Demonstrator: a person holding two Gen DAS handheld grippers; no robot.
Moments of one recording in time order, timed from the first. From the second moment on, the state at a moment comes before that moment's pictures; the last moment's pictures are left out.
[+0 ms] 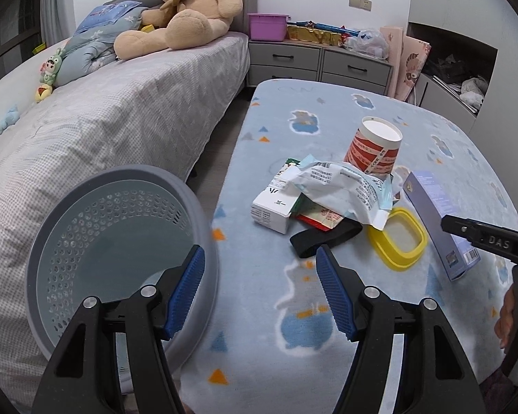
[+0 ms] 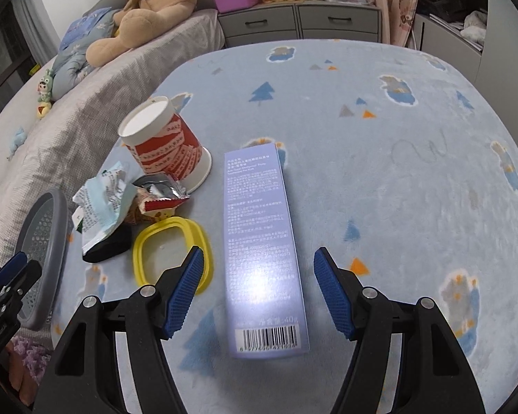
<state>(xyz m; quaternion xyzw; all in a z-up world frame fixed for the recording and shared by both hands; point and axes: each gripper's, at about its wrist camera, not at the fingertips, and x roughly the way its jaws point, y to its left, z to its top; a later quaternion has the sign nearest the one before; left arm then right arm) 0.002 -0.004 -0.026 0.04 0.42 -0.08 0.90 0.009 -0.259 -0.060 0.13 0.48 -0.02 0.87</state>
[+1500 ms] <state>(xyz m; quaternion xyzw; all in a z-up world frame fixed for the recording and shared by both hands) -0.034 -0.117 -0.046 0.07 0.44 -0.12 0.89 -0.033 -0.307 -0.053 0.13 0.45 -0.05 0.88</state>
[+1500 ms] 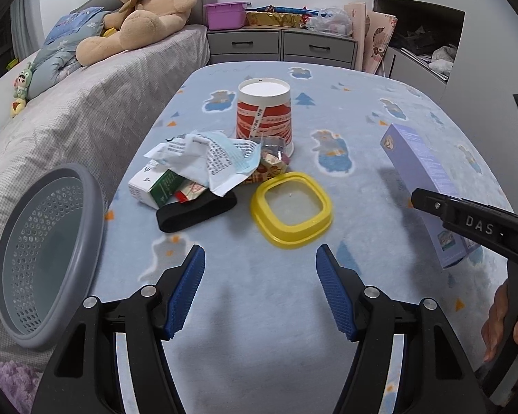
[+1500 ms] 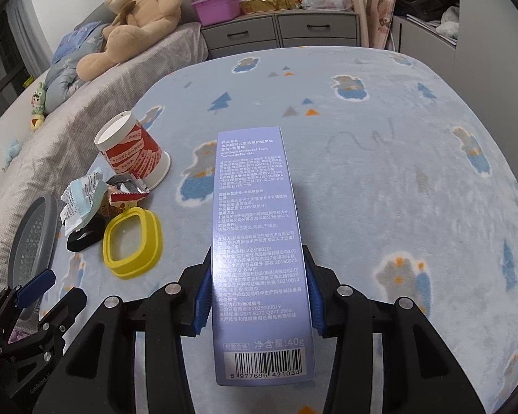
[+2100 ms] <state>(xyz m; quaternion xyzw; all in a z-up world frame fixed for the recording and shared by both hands) -0.009 -0.149 -0.071 0.06 0.48 -0.11 0.87 -0.051 -0.332 -0.044 0.16 0.43 -0.04 0.89</state>
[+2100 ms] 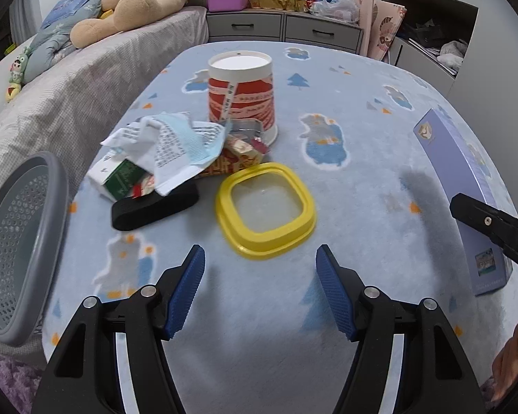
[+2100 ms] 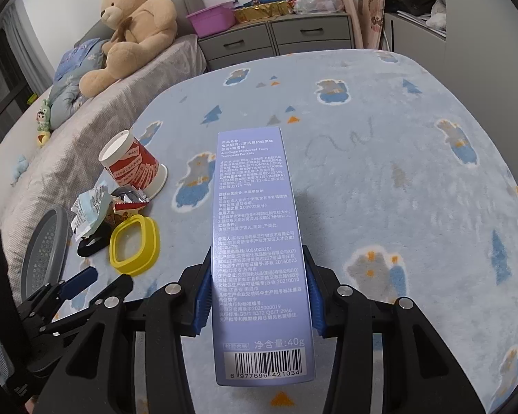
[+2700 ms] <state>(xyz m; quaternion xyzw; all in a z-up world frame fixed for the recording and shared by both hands) 0.026 -0.178 -0.087 0.09 0.48 -0.08 0.87 -0.052 -0.340 -0.040 0.18 0.43 -0.03 0.88</state>
